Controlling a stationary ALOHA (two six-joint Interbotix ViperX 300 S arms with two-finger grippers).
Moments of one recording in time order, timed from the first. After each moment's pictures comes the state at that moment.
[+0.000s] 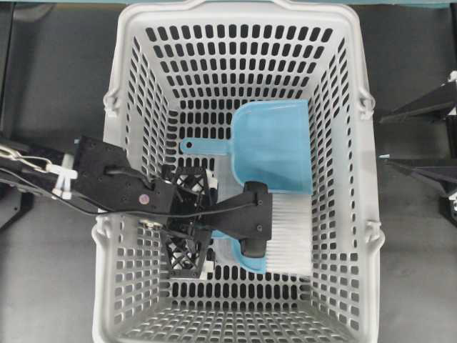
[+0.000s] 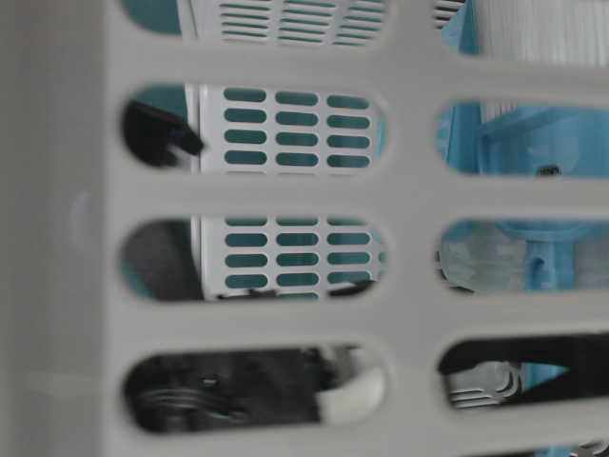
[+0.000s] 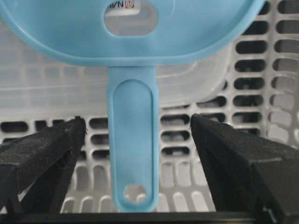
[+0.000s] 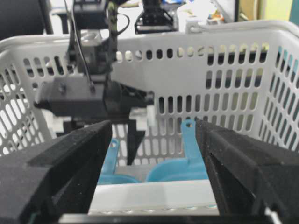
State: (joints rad) left arm -0.19 0.18 0.23 0.04 0.87 -0.19; right arm 0.00 -0.99 1.16 0.02 -0.10 0.04
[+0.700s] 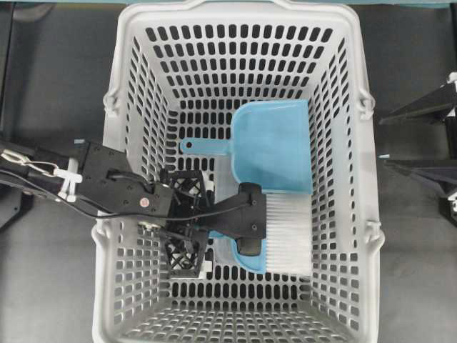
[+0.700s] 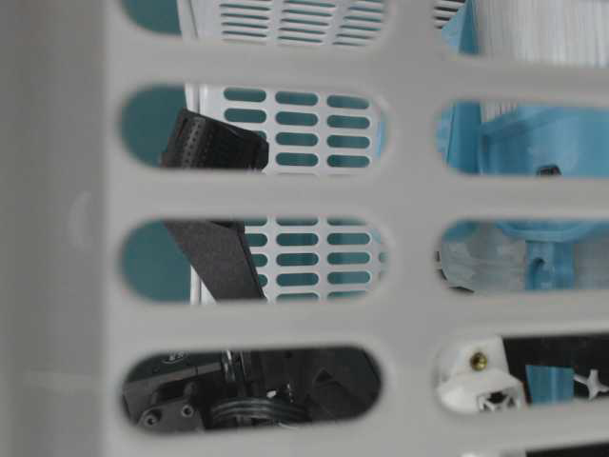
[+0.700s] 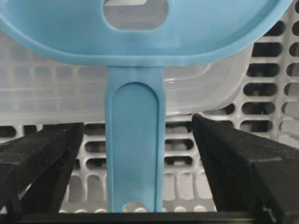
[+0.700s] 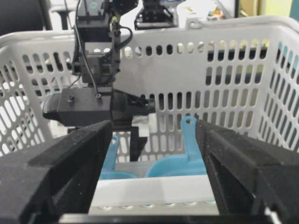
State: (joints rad) left arm -0.19 0.19 0.28 0.04 0.80 -0.21; right arm 0.00 -0.99 1.17 0.02 -0.10 0.04
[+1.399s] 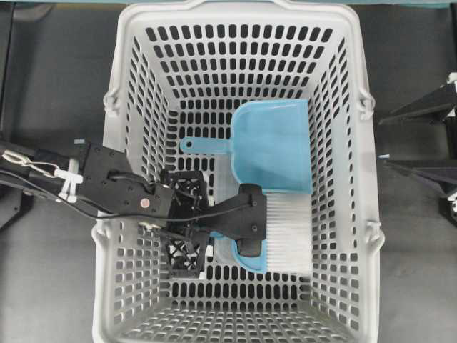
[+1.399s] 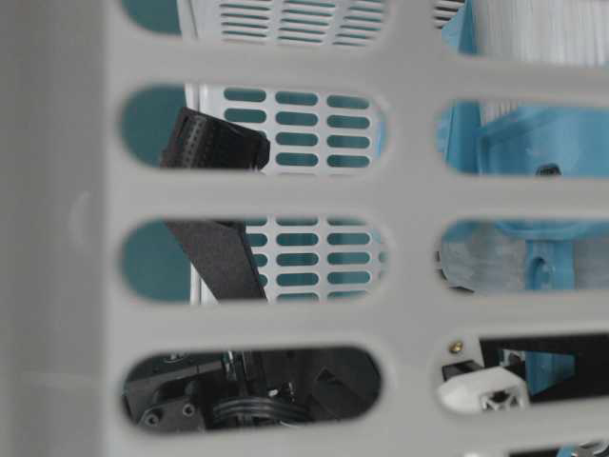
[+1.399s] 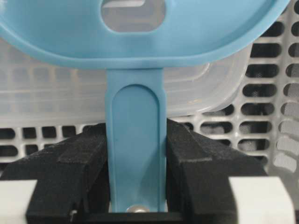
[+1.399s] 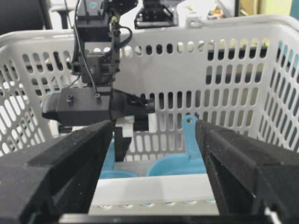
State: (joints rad) left arm -0.20 0.19 0.28 0.04 0.79 -0.19; right arm 0.00 -0.99 1.17 0.02 -0.10 0.04
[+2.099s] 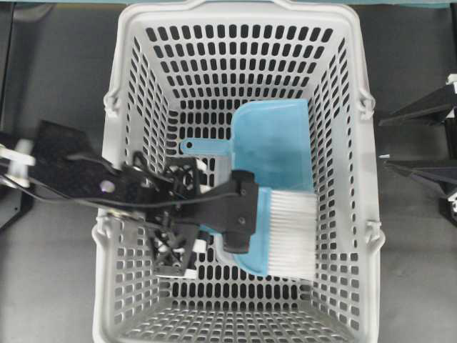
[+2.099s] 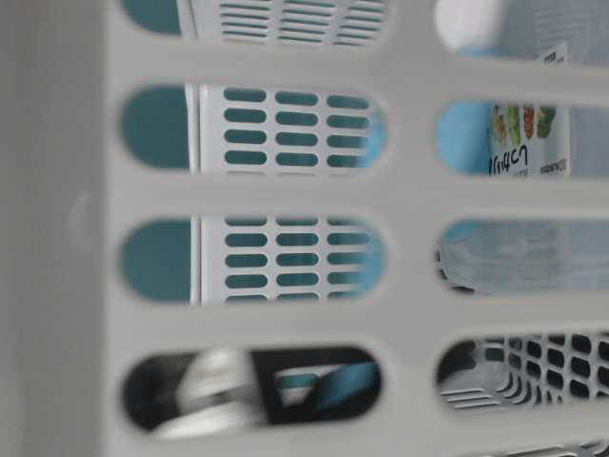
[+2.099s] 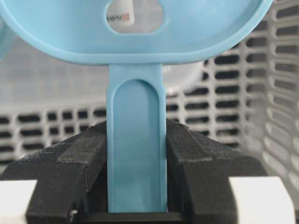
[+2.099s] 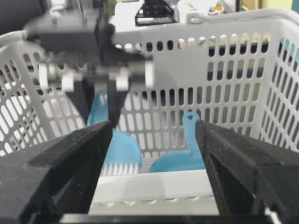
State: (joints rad) left arm -0.20 0.02 0.23 0.04 0.88 -0.15; right arm 0.00 -0.99 1.17 0.02 -0.10 0.06
